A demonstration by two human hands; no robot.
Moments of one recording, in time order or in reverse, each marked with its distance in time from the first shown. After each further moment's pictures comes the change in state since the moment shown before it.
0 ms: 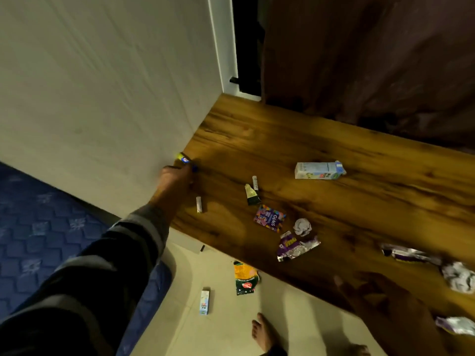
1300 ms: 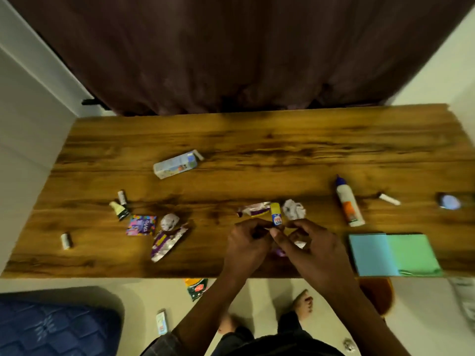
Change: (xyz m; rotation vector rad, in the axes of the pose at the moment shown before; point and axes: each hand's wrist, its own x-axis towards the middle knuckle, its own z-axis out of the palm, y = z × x) left_hand -0.436 -0.042 0.269 0.185 -0.872 0.467; right_hand 0.021 0.151 -0.126 0.200 0.032 0.029
